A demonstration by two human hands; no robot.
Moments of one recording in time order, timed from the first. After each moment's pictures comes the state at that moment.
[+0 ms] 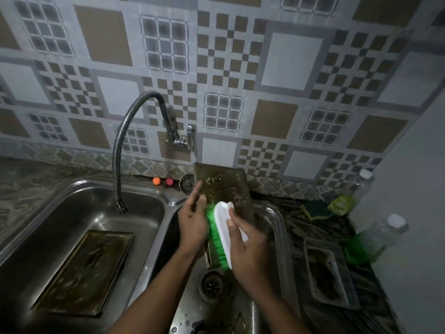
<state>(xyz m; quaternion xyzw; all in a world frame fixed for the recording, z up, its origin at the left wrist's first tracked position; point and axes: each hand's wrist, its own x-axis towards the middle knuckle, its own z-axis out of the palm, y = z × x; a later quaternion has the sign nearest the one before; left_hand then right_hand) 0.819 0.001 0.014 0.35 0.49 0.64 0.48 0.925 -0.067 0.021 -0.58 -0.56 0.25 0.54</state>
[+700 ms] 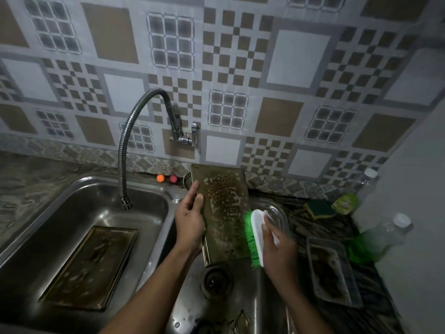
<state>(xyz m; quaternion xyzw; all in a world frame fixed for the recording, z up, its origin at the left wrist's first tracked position) 0.801 0.010 -0.004 0.31 0.48 0.64 0.51 0.983 -0.058 -0.018 -0.64 -0.48 0.26 0.54</state>
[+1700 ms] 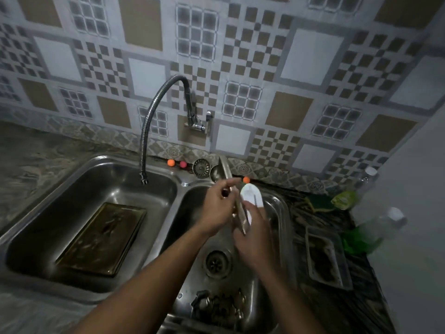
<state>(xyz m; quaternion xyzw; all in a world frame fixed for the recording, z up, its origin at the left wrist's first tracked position) 0.820 -0.029 0.023 0.50 0.47 0.54 0.49 0.931 -0.093 0.016 -0.62 -0.66 0.21 0.37</state>
